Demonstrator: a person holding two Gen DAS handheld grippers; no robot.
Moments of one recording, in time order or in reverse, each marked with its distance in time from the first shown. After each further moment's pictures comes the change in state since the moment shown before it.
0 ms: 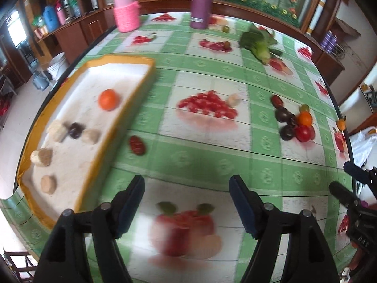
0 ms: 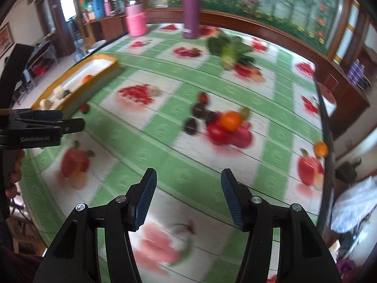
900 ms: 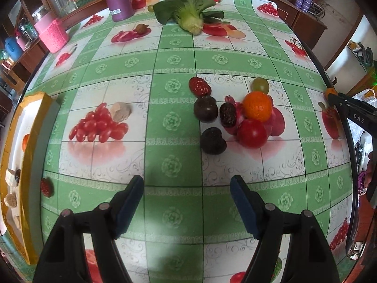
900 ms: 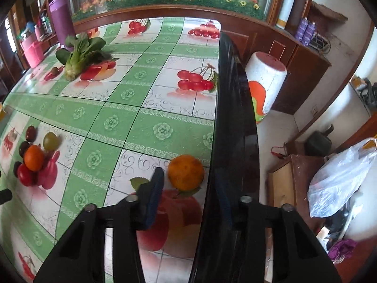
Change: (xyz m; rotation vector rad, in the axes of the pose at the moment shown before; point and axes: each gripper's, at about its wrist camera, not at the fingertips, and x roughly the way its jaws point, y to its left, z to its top) left arm 0.060 -0.133 0.033 0.179 0.109 -0.022; right arm 0.072 -0.232 0.015 0.216 0.008 -0.206
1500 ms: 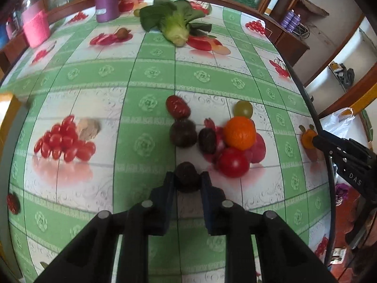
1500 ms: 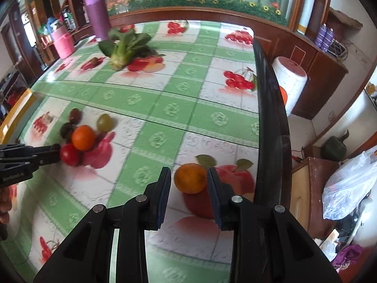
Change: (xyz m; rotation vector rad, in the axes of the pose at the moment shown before) left arm 0.012 0.013 0.011 -0.061 -0.067 -0.219; right arm -0.039 0.052 -0.019 -0.056 -0.011 0.126
